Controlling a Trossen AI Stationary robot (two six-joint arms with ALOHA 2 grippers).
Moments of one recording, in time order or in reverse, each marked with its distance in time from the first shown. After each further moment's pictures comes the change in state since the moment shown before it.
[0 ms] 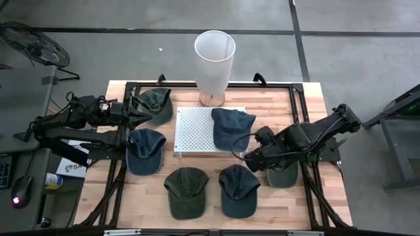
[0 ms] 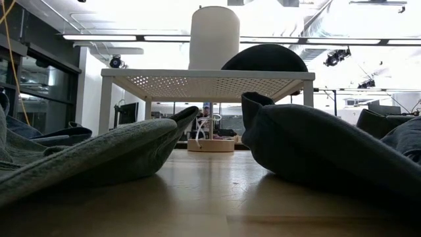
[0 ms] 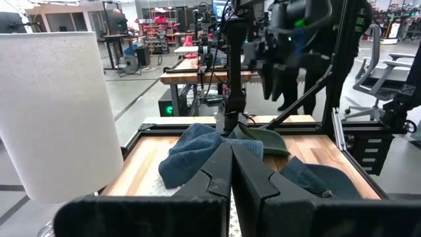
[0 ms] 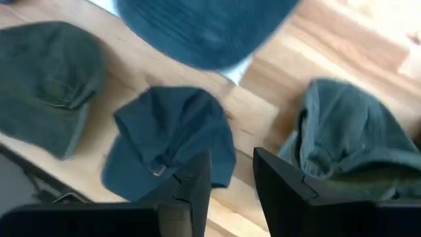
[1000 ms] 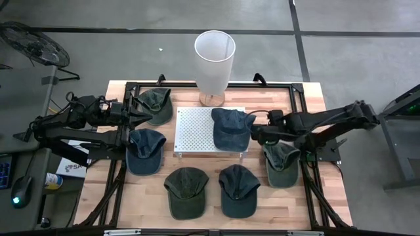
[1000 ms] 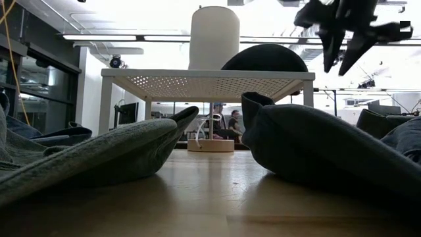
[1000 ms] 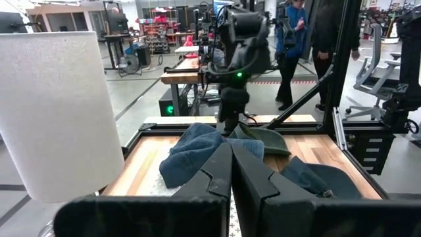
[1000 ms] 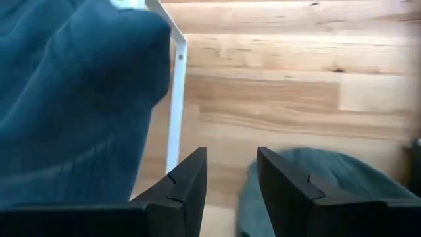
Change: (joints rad) left arm 0.000 0.000 0.000 -0.002 -0.002 0.001; right arm -0.299 -0.305 -0.614 0.307 0.186 0.141
